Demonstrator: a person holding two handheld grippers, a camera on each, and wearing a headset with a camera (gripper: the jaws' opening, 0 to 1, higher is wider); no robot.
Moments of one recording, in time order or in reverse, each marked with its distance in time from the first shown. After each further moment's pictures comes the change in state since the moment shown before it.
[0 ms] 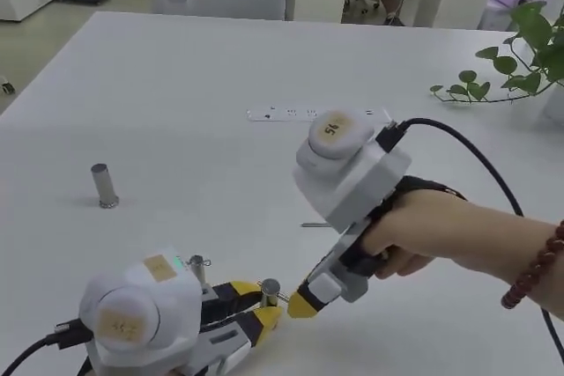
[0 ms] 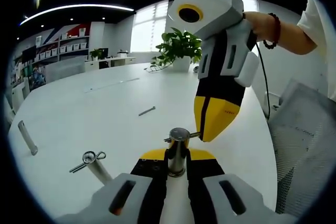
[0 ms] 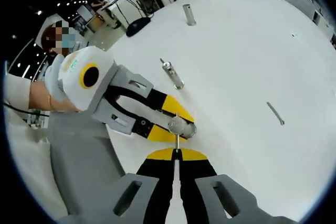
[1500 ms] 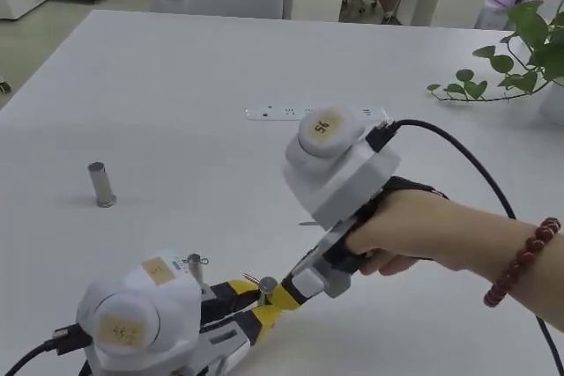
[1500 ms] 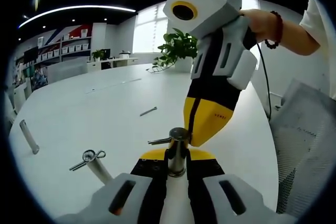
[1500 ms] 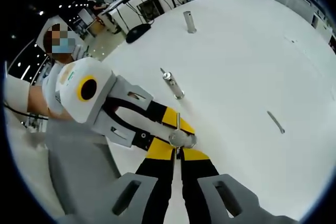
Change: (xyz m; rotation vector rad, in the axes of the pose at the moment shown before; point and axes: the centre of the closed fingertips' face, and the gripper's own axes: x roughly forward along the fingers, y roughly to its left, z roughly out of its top) left arm 0.001 0.000 0.000 0.000 -0.006 0.022; right arm 0.003 0.002 0.010 -0.012 -0.061 -0.011
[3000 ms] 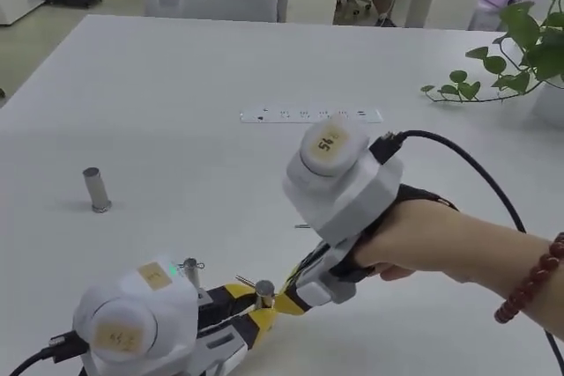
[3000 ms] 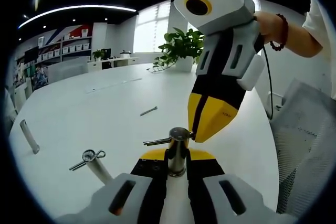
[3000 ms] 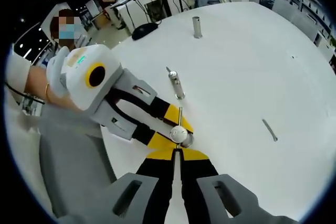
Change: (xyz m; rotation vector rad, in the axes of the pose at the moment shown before) left arm 0.001 0.001 0.000 0.000 0.003 0.007; right arm -0.003 -0.003 -0.001 -0.111 -0.026 -0.046
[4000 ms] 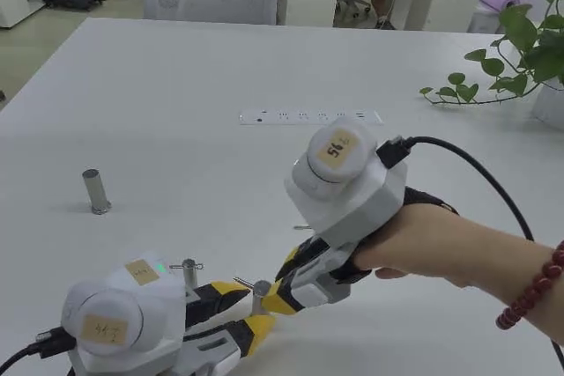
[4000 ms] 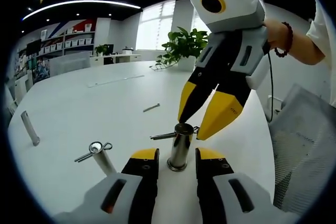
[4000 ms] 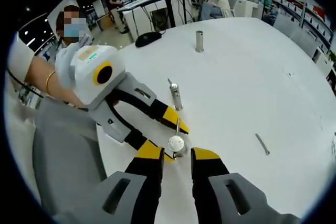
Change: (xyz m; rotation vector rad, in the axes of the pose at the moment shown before) left arm -0.008 0.003 -0.004 -0.051 0.010 -0.001; right arm -0.003 -0.004 0.015 -0.087 -0.096 -0.044
